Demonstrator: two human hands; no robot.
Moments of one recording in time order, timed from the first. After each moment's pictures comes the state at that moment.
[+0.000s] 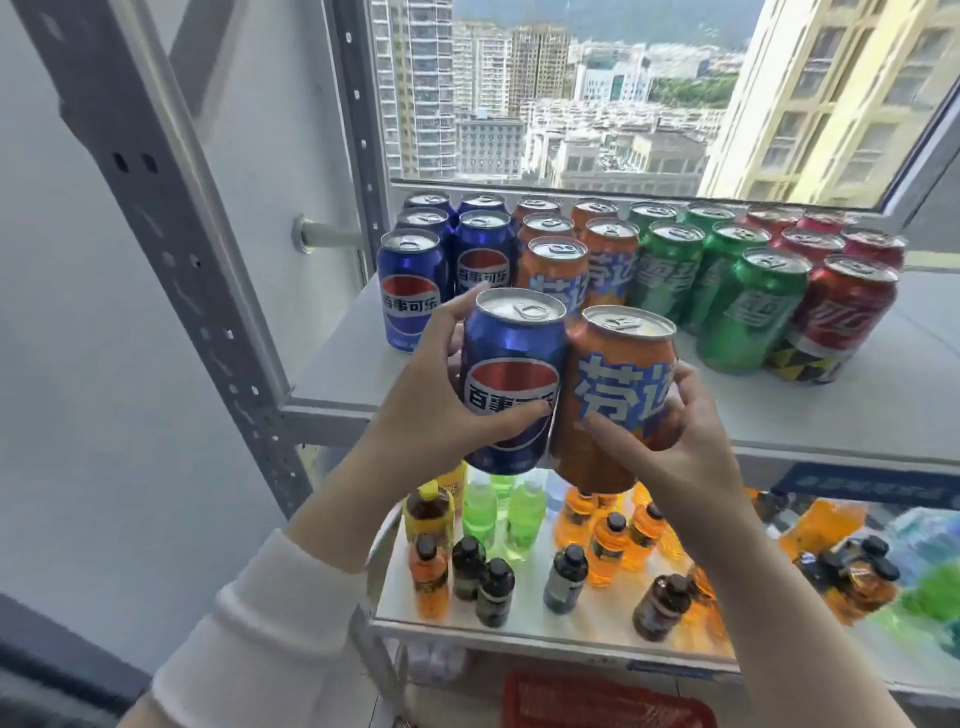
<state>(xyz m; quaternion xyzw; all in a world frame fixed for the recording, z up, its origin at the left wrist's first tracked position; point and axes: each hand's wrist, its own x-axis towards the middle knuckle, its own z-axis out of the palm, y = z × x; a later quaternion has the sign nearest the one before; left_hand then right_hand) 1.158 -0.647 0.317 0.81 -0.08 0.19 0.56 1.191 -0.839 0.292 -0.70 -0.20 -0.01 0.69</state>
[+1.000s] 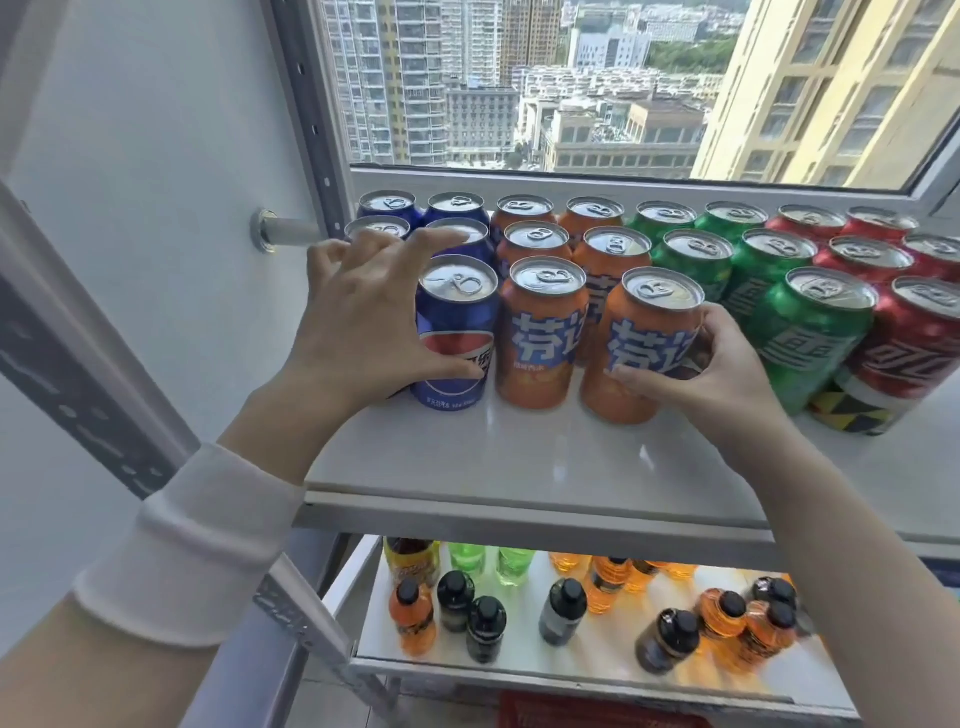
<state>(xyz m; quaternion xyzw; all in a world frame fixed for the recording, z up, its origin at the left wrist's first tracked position) 1.268 -0.597 0.348 0.95 -0.03 0.28 0.10 1.336 -0.856 0.301 -0.78 -0.14 -0.04 0.60</state>
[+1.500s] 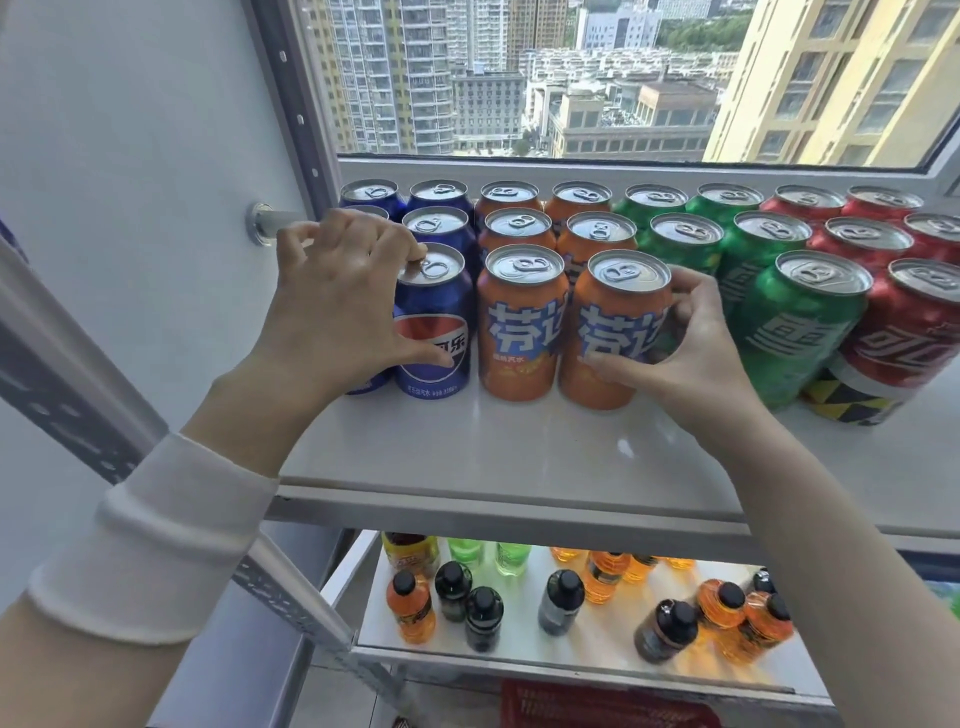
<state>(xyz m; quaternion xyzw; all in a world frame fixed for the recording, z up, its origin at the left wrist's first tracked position) 1.271 -0.601 0.353 0.96 0.00 0.26 0.01 1.344 -0.851 0.299 -0.77 -0.19 -0.05 0.61</state>
